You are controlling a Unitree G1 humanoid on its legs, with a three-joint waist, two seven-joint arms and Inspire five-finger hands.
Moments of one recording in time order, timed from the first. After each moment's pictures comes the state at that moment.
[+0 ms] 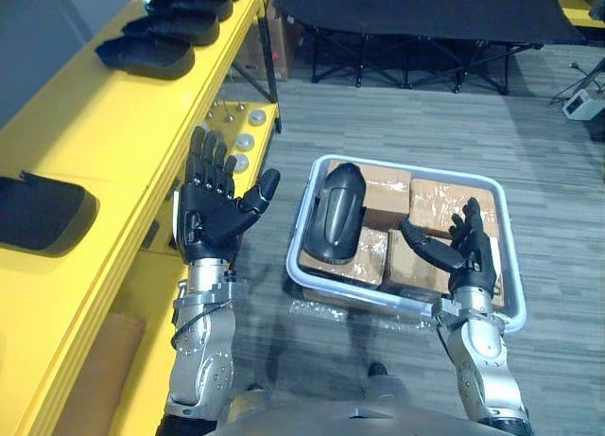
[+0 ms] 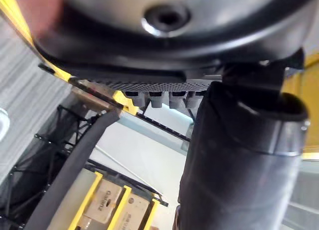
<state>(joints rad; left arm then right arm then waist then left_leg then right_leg) 0.20 0.10 -0.14 -0.30 -0.49 -0.31 0.11 0.16 -0.16 -0.06 0.04 0.24 -0.14 -0.26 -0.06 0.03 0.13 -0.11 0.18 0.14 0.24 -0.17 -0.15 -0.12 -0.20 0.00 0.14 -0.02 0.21</state>
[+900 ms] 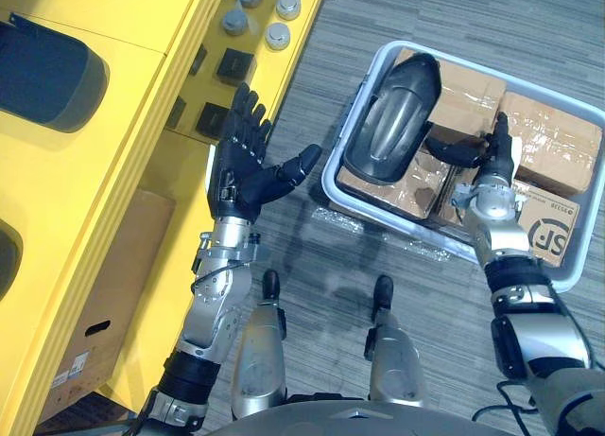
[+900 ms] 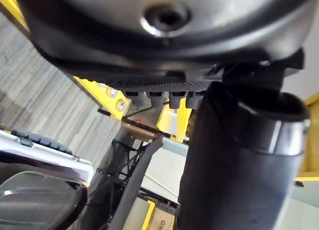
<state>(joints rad) -0.10 0.19 -0.24 -0.13 -0.46 -0.30 0.13 -0.67 -0.50 -0.01 0.73 0.20 0.05 -0.30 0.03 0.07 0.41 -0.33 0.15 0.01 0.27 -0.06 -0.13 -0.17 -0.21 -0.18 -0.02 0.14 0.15</state>
